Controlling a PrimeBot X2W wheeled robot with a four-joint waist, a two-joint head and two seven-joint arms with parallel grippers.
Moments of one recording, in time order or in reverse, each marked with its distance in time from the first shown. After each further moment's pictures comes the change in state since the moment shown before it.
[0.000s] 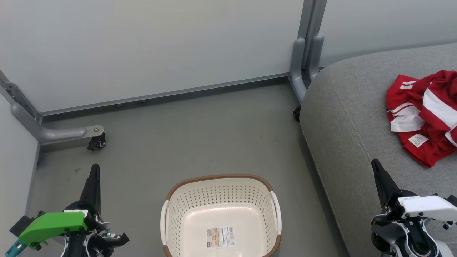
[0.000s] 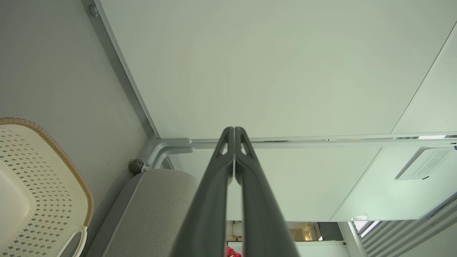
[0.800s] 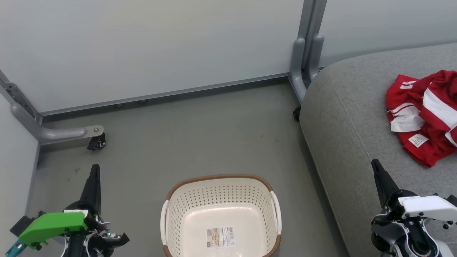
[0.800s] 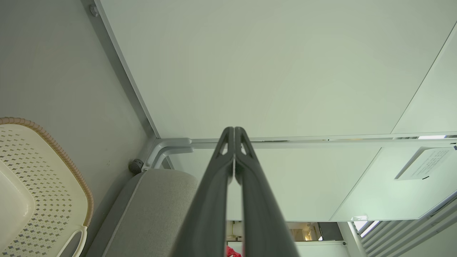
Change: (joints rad) left arm 0.000 -0.004 0.005 0.001 0.004 -0.001 0.004; right arm -0.001 0.004 -0.006 0.000 -0.003 0.000 0.004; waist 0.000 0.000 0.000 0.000
